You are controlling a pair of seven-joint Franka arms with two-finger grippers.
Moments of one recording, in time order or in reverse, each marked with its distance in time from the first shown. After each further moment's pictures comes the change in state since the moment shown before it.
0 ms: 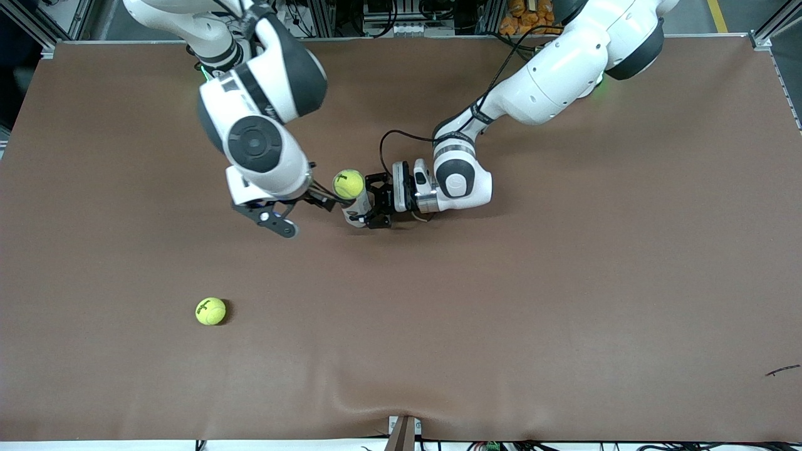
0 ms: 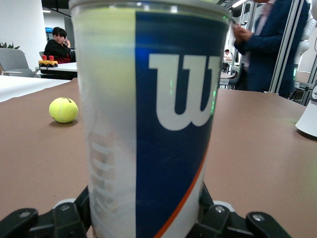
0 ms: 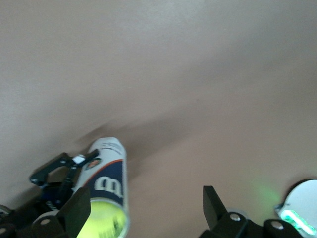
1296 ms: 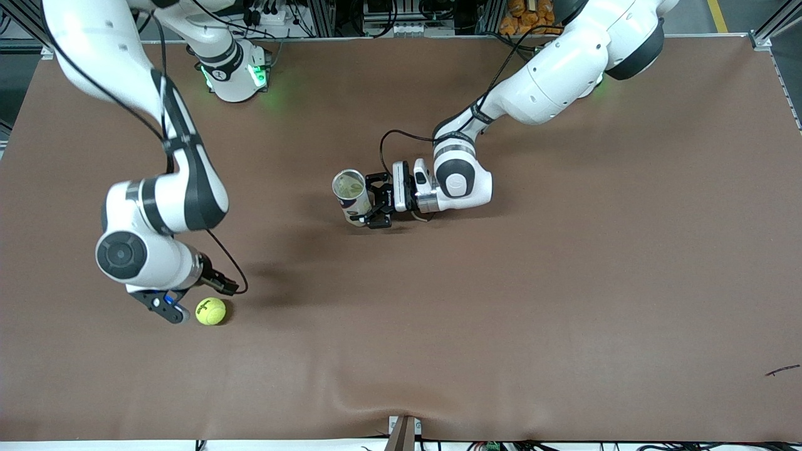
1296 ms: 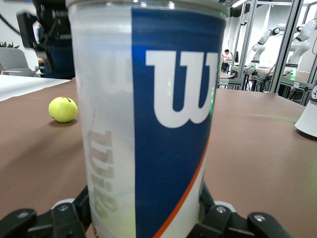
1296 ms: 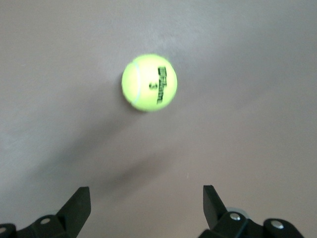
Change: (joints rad) left arm 0.001 0.000 -0.002 -0.003 0.000 0.001 0.000; right arm -0.362 0.241 -0.018 -0.024 -0.105 0.391 -0.285
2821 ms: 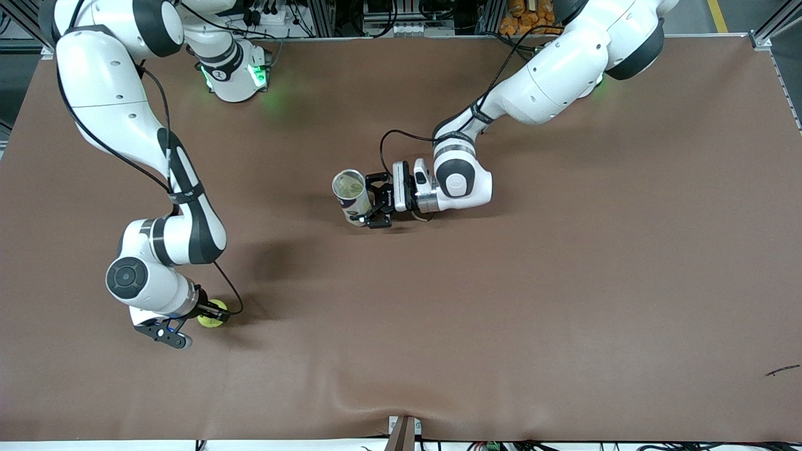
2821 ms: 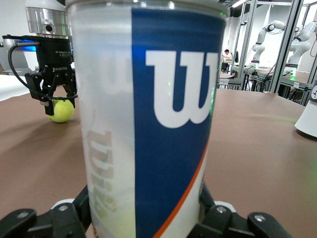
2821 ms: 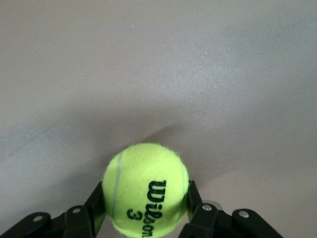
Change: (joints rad) left arm 0.000 0.000 0.000 -0.001 0.000 0.000 0.000; right arm -0.076 0.176 0.013 0.029 -0.001 0.311 -0.208
